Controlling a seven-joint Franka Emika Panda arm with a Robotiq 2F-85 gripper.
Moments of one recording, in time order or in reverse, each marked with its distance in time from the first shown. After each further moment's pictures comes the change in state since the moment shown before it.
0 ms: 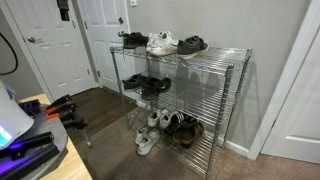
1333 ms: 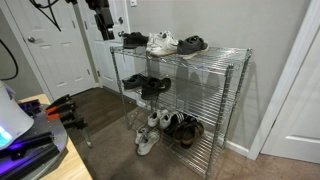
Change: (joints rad) arm 0.054 0.422 0.006 0.035 0.059 0.578 0.104
